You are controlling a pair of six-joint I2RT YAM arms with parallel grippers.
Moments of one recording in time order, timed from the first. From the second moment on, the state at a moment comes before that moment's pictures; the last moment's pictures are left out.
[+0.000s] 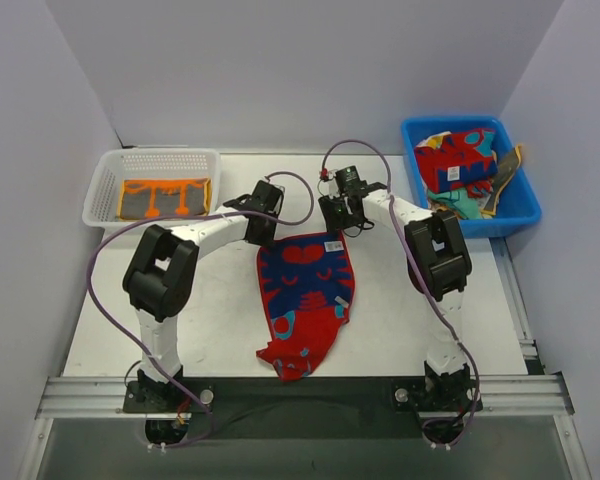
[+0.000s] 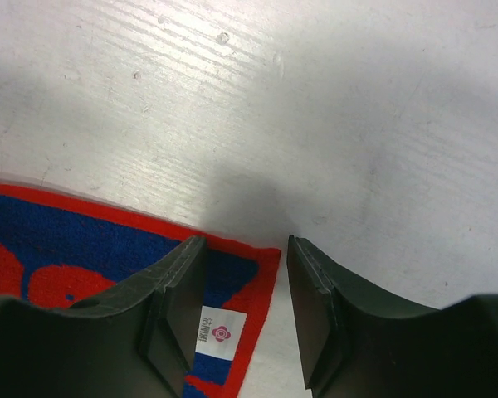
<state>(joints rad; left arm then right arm) -0.53 1.97 1.38 -0.46 -0.18 -0.25 0.41 2.15 1.56 -0.44 -0.06 -0.01</state>
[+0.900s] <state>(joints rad) -0.51 1.97 1.38 -0.46 -0.18 -0.24 0.44 2.16 1.57 -0.46 -0.02 -0.03</state>
